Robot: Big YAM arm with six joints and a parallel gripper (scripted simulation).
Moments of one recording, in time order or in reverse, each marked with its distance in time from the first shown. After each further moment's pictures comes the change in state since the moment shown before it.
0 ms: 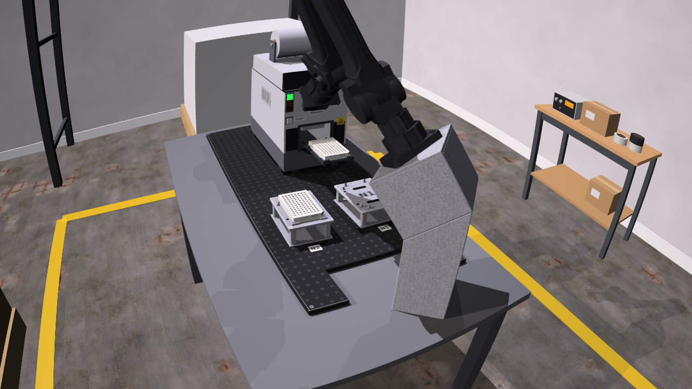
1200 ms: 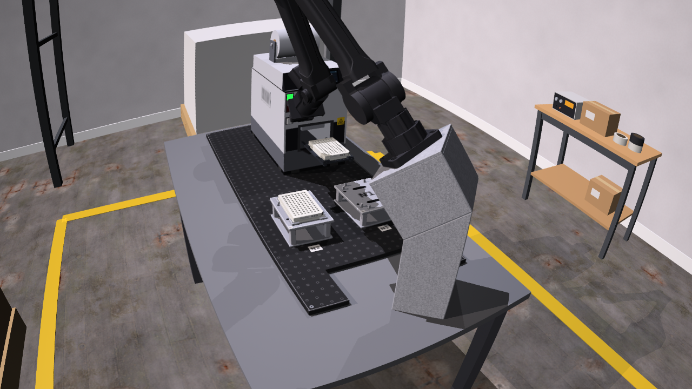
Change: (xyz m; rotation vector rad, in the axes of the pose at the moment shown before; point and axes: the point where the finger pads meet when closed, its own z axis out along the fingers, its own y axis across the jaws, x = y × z) arm -0.010 -0.002 0.114 -0.001 0.016 -0.003
